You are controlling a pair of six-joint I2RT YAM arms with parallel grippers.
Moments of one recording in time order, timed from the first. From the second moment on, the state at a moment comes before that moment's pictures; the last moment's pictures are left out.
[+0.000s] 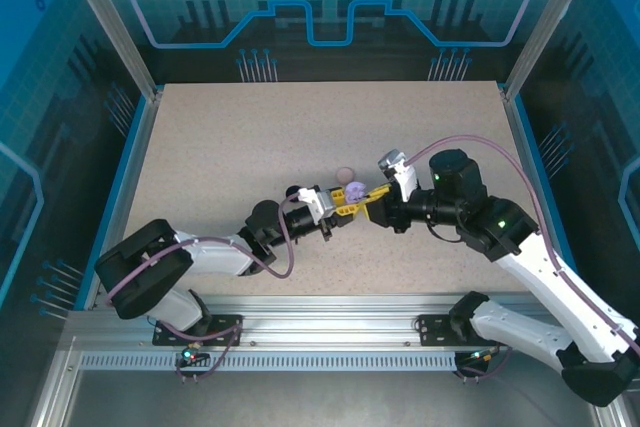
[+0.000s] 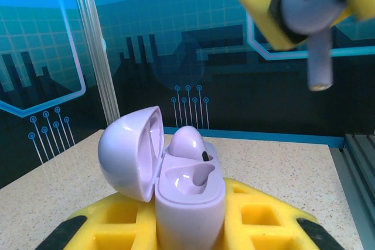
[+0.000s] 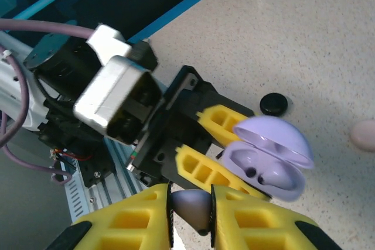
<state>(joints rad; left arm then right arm) -0.83 1.51 0.49 1.18 0.31 0.07 0.67 0.91 1.07 -0.69 -0.42 0.12</state>
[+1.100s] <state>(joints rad) -0.83 1.51 0.50 1.20 0.32 0.07 0.76 1.01 1.11 -0.64 -0.18 0.05</state>
